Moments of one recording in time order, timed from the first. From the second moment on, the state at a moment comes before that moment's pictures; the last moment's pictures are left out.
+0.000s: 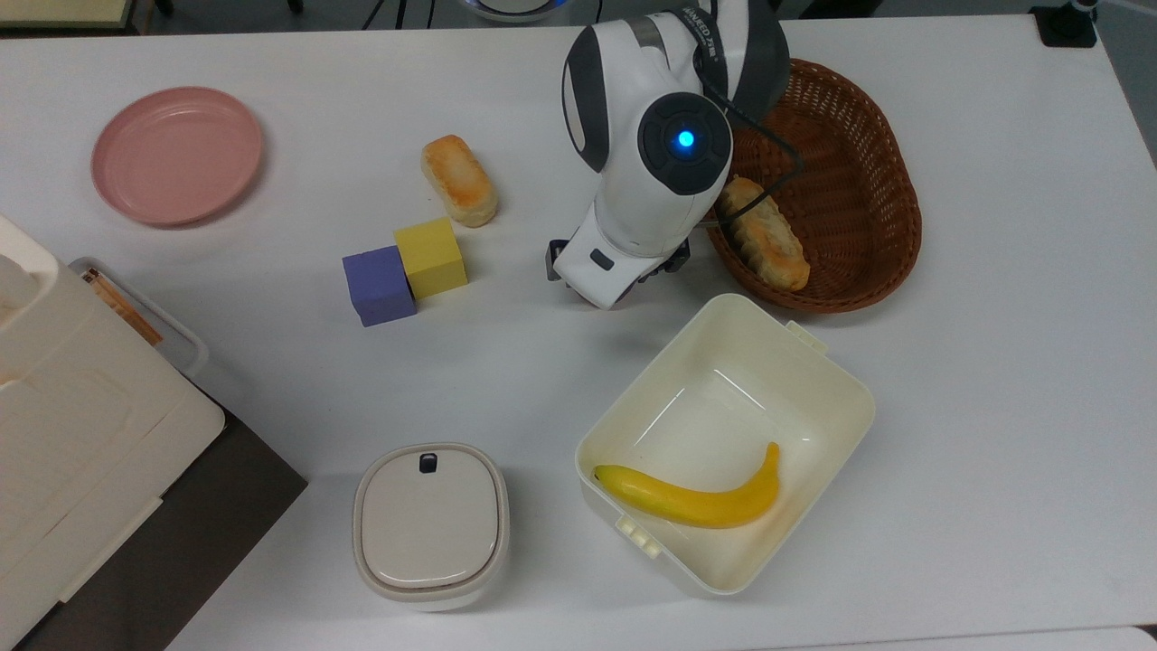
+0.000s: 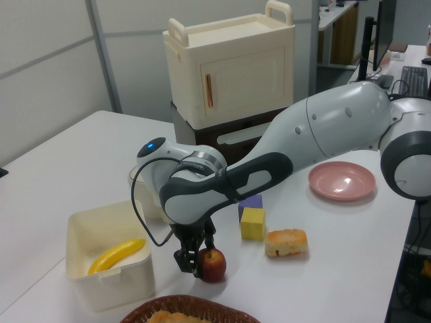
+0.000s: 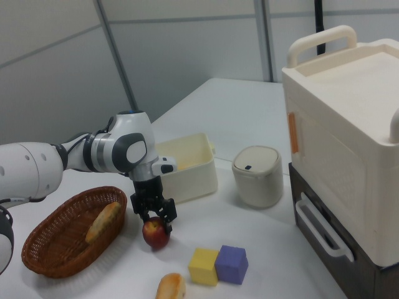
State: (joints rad) arm 0.20 0.56 0.05 -1.49 -0.11 1.83 0.15
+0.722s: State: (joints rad) arm 0.19 0.47 0.05 -1.32 -0.06 1.95 0.33
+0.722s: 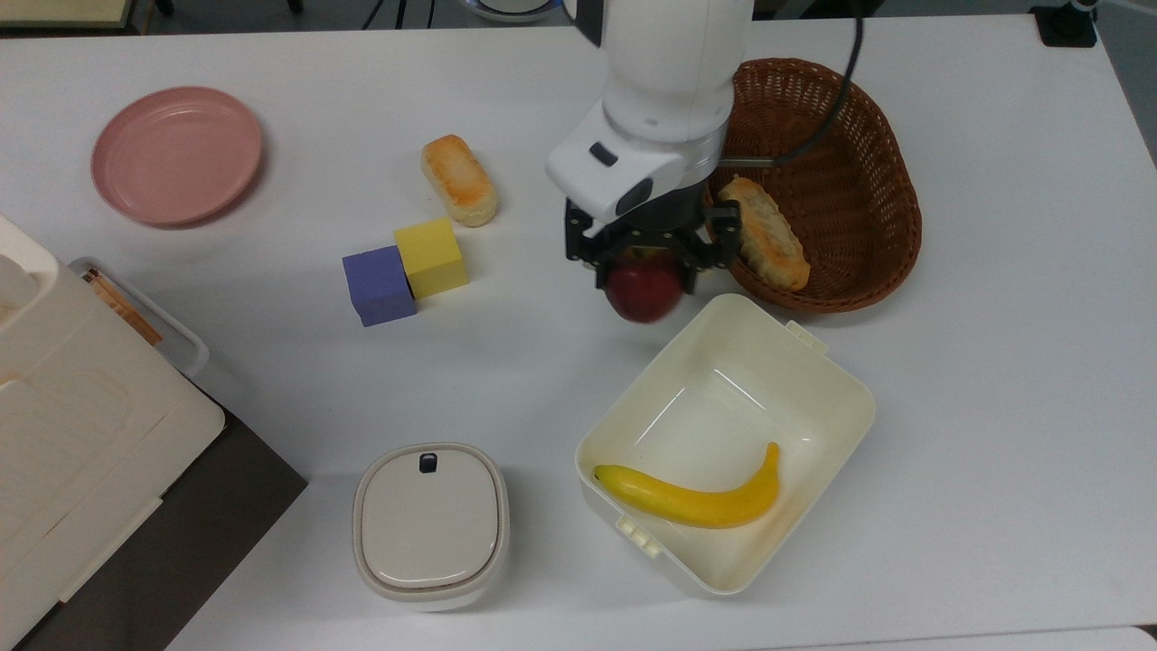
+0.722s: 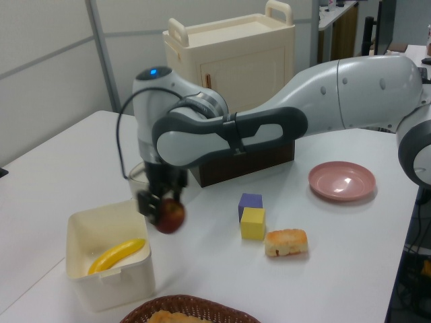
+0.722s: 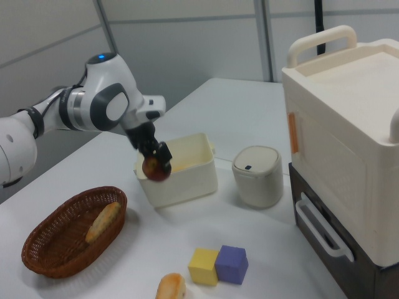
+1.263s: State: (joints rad) arm 0.26 0.52 0.05 -1.32 -0.05 2.30 0.62
